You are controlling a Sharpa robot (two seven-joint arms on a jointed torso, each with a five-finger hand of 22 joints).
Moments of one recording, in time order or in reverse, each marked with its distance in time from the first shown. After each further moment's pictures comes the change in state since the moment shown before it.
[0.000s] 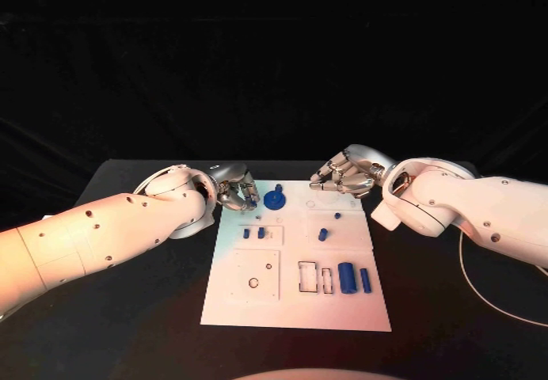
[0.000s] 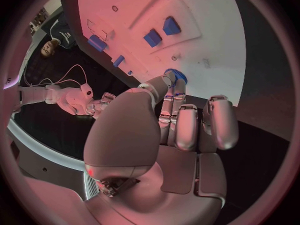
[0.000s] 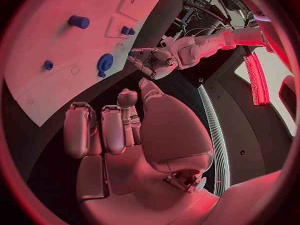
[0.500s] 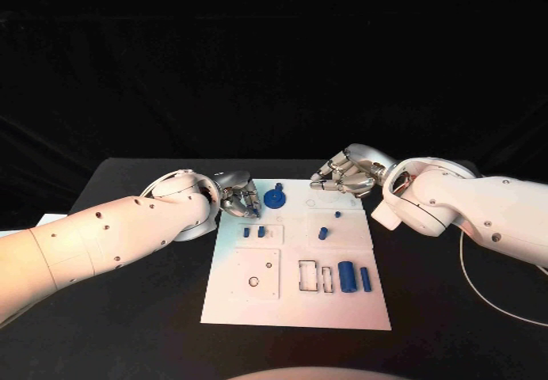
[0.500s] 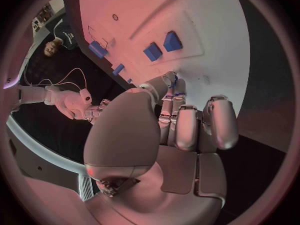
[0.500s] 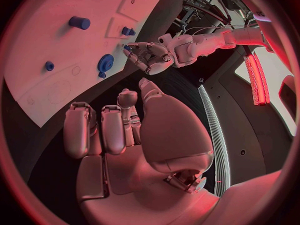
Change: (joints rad) left arm -0.015 0.029 -0.011 -0.035 0.008 0.046 0.002; left_hand -0.004 0.004 0.003 0.003 0.000 0.000 0.000 -0.004 -0.001 0.000 0.000 0.000 0.000 0.000 0.000 0.000 -0.007 0.000 0.000 0.000 0.000 0.000; right arm -0.002 0.001 0.000 0.000 0.001 0.001 0.000; right_hand 0.000 0.000 0.000 0.000 0.000 0.000 0.000 0.000 0.000 0.000 0.000 0.000 0.001 0.000 0.000 0.000 0.000 0.000 0.000 0.000 0.000 0.000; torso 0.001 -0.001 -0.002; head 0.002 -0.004
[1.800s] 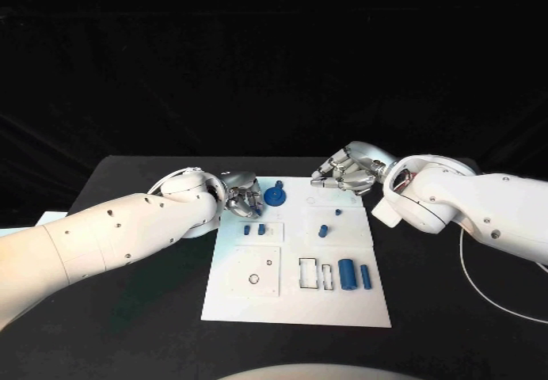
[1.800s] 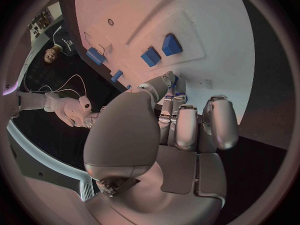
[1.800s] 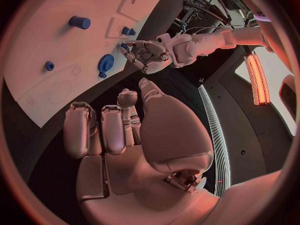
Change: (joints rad) left arm -0.001 0.038 -0.005 -0.036 -0.046 0.033 0.003; left_hand -0.004 -0.004 0.003 -0.004 -0.003 0.000 0.000 -0.008 -0.001 0.000 0.000 -0.006 0.002 0.000 0.000 -0.009 -0.011 0.000 0.000 0.000 0.000 0.000; right arm -0.001 0.002 0.000 -0.008 0.001 0.002 0.001; right_hand 0.000 0.000 0.000 0.000 0.000 0.000 0.000 0.000 0.000 0.000 0.000 0.000 0.000 0.000 0.000 0.000 0.000 0.000 0.000 0.000 0.000 -0.001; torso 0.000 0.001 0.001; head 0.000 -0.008
